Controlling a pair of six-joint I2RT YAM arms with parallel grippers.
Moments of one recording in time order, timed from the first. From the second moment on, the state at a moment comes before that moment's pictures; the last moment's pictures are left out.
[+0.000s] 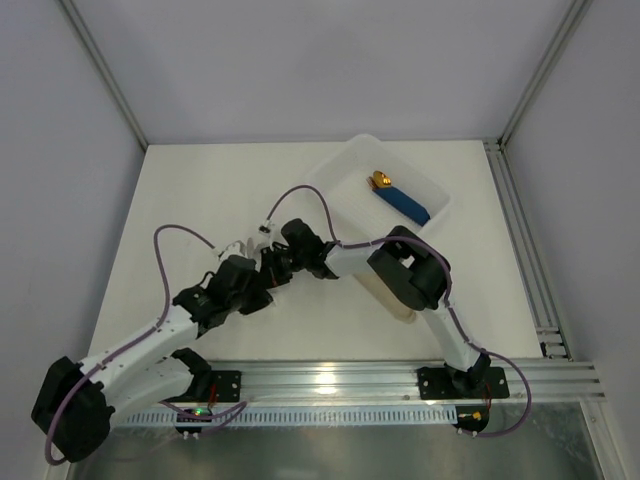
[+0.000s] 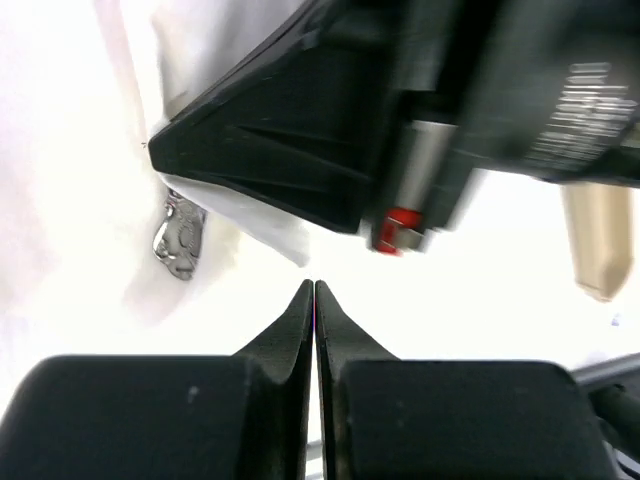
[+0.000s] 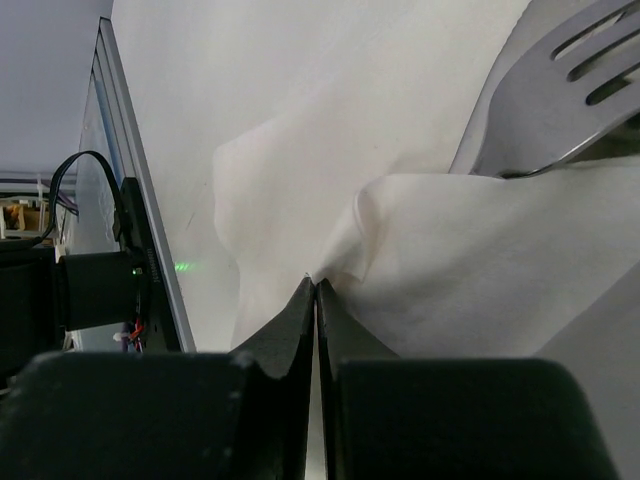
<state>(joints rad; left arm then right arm) -0.64 0.97 0.47 -0.36 -0.10 -0.92 0.90 2.23 1.34 0.31 -0.62 0.63</state>
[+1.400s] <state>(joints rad) -0.65 1.08 0.49 -0.29 -0.17 -0.90 0.90 2.25 1.37 0.29 -0.65 0.62</state>
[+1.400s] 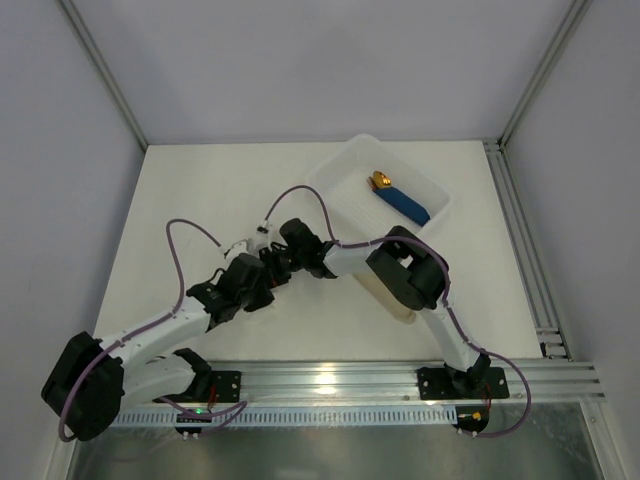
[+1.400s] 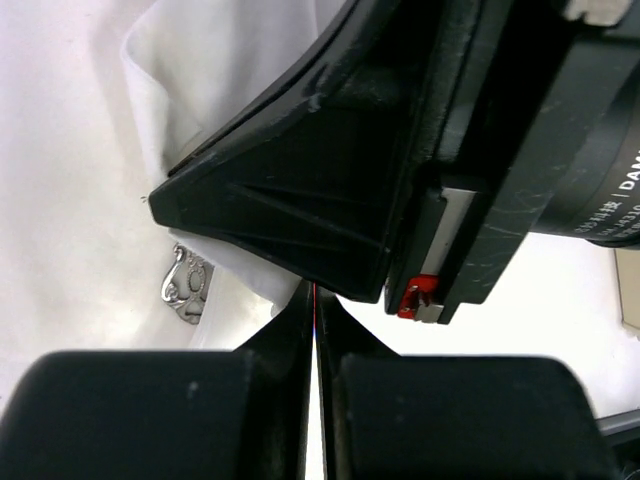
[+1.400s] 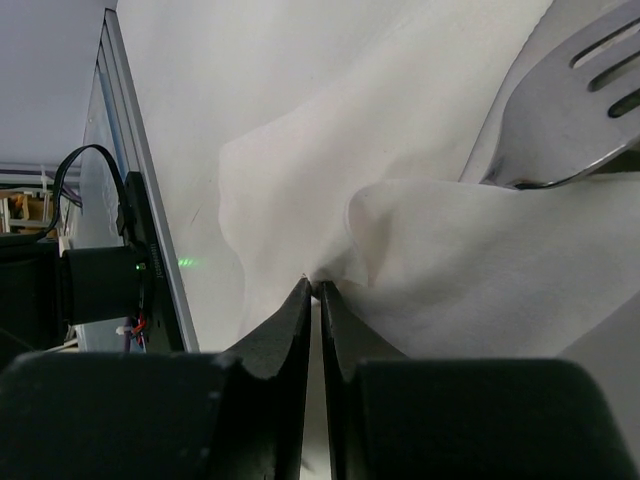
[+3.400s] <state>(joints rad) -0.65 0.98 0.44 -0.41 -0.21 -1.00 0.85 2.22 1.14 0.56 -0.83 0.79</state>
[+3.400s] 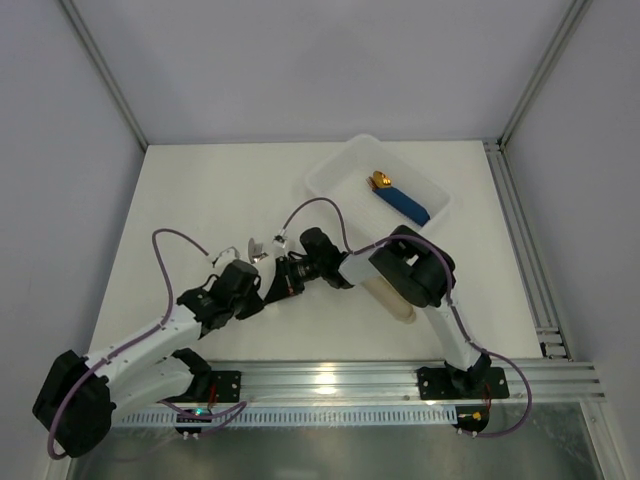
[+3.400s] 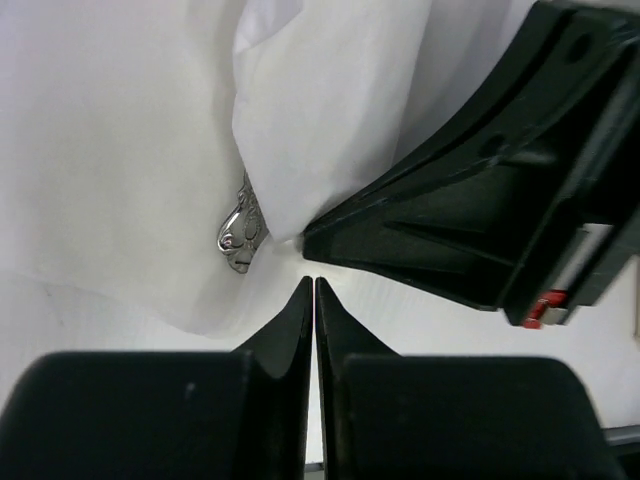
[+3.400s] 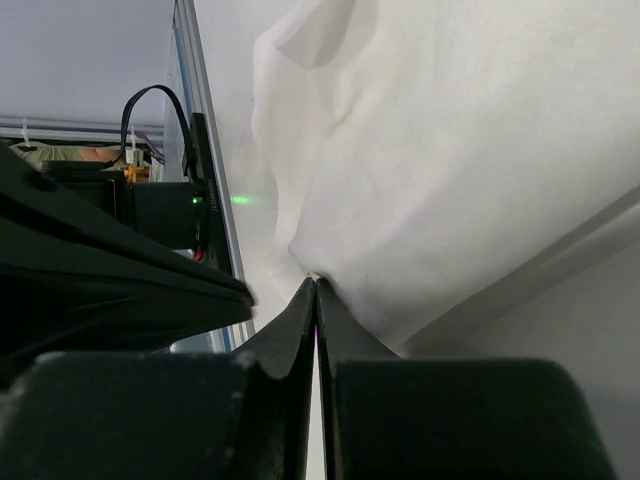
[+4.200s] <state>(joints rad) -0.54 1.29 0.80 -0.57 -0.36 -0.89 0.85 2.22 1.14 0.56 -0.83 0.78</state>
